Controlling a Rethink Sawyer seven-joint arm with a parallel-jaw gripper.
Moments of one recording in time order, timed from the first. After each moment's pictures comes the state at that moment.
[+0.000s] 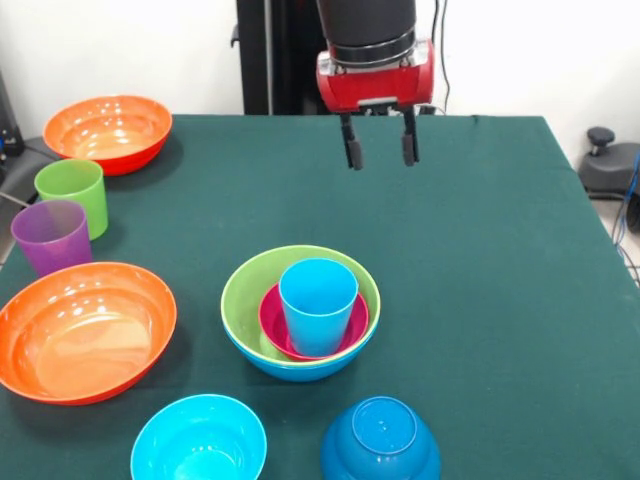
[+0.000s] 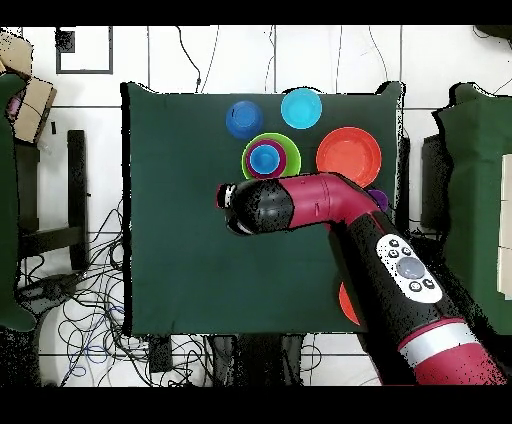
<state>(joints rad) -0.67 -0.72 0.64 1.78 -0.42 0.65 2.03</state>
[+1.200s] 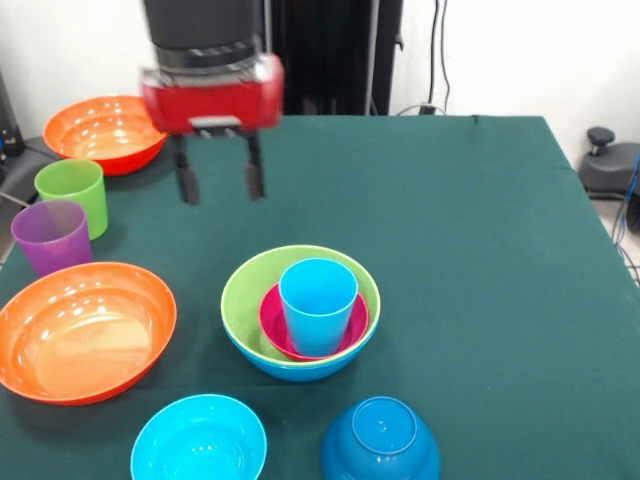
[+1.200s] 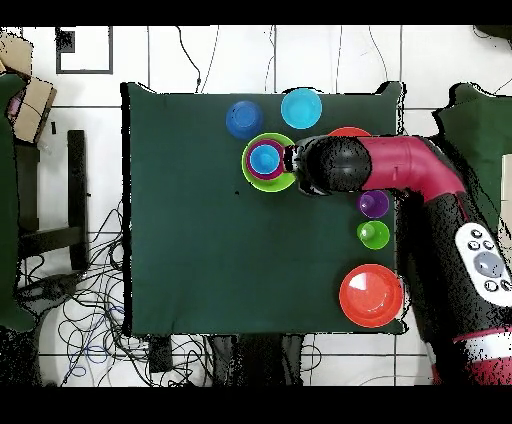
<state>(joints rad) -0.80 -0.69 0.69 1.51 -0.55 0.83 1.74</state>
